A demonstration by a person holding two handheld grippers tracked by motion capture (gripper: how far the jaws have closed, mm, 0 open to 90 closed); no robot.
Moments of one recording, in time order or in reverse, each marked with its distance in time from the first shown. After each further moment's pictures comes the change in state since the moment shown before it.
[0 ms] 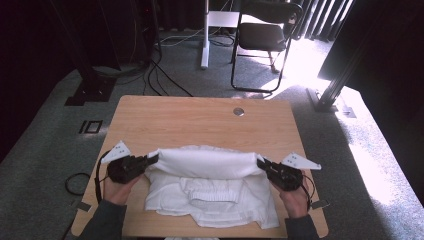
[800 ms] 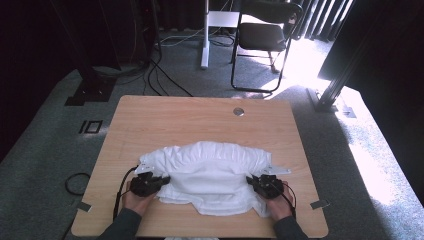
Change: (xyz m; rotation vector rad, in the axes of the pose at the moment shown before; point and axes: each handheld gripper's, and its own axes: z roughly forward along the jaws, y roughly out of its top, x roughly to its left) left arm 0.017 -0.061 0.079 0.246 0.109 -0.082; right arm -0.006 -0.059 0.068 0.293 -0.067 0.022
